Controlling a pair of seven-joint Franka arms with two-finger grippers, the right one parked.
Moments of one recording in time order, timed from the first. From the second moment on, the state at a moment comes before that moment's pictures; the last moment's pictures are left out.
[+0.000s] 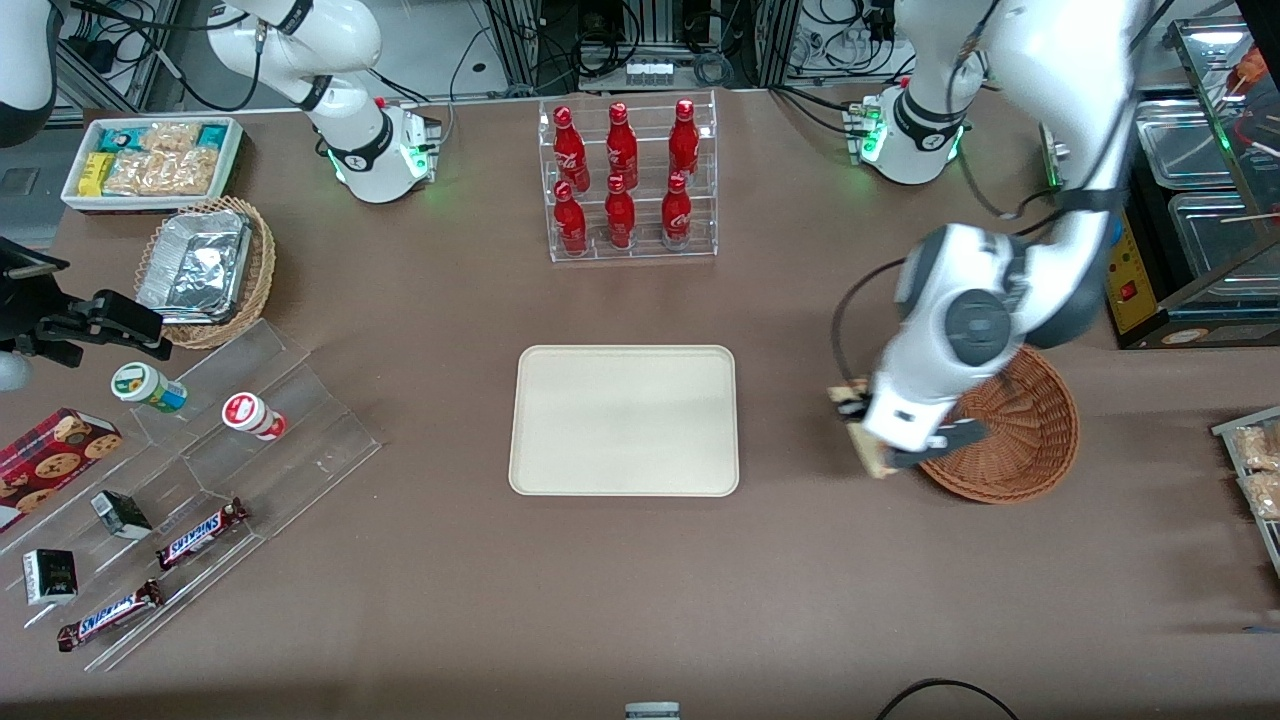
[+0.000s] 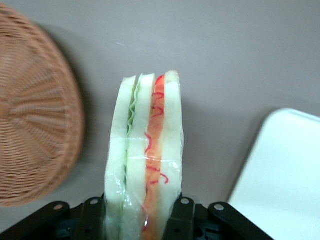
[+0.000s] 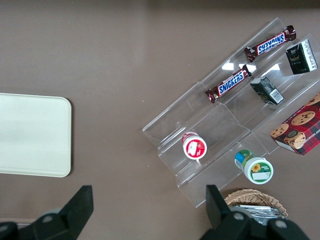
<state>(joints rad) -0.35 0.40 -0.06 -1.77 0.01 2.09 -0.66</state>
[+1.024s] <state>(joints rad) -0.65 0.83 -0.10 -1.36 0.01 2.09 -0.66</state>
